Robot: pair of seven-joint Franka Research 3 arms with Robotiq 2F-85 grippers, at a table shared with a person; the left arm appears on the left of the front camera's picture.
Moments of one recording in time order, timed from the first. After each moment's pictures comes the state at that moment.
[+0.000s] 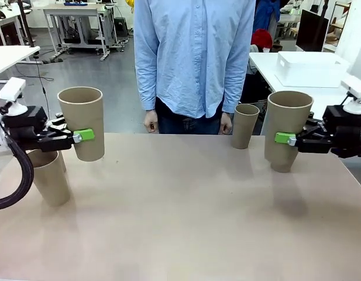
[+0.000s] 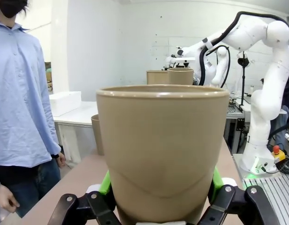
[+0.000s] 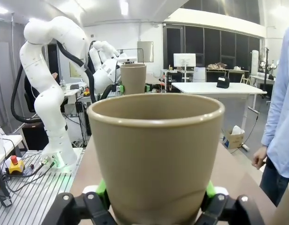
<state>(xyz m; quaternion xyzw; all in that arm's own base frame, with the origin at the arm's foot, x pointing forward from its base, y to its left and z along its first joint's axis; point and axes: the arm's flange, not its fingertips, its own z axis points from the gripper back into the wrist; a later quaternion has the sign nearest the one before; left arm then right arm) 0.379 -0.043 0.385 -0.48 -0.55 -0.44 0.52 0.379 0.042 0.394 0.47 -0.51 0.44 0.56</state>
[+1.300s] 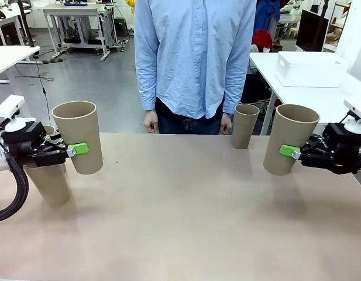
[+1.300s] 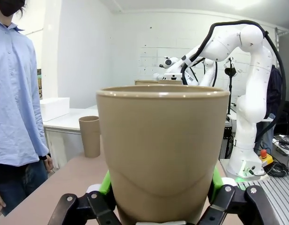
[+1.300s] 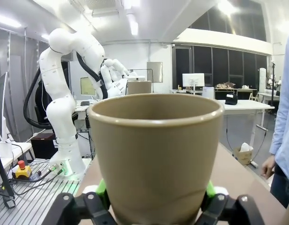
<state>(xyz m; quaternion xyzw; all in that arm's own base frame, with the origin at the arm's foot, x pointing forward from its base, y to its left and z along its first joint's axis) 0.372 -0.030 0.352 -0.51 -0.55 -0.43 0.49 0.374 0.024 0.352 0.51 -0.53 0.43 0.52</state>
